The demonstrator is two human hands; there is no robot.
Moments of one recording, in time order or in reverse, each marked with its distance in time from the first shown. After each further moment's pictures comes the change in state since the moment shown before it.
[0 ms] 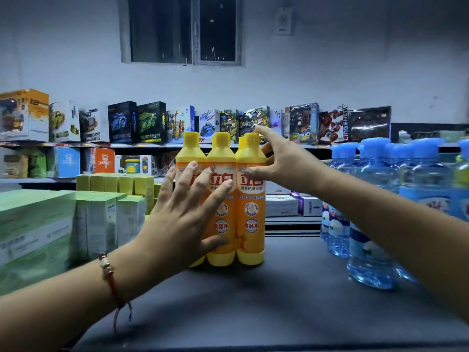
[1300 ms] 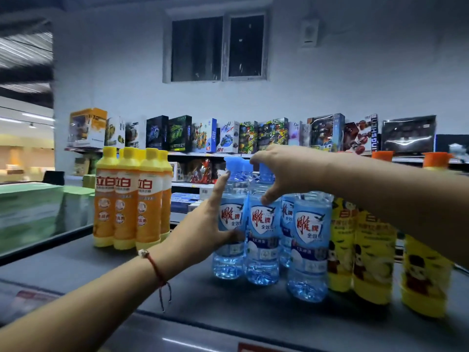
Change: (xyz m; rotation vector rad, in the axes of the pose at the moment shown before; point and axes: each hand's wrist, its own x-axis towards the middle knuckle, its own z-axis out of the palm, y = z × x) left_hand 0.140 0.262 -0.049 -0.852 -0.178 -0.496; right_hand -0.091 0.148 -0.202 -0.630 -0.349 -0.248
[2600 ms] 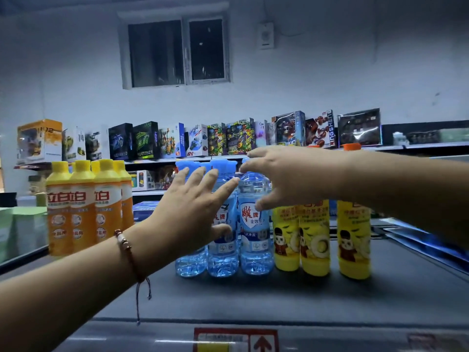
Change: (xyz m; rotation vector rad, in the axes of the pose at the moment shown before) left_hand 0.001 0.099 -0.004 1.043 -0.059 0.303; right_hand -0.101 0.025 -0.015 -0.062 0.024 0.019
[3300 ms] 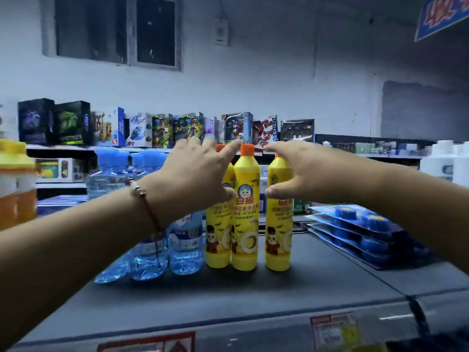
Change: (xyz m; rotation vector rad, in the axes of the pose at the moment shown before) left_hand 0.082 0.073 -0.051 -0.194 0.163 0.033; right_hand -0.090 0.067 0.001 0.168 0.053 0.410
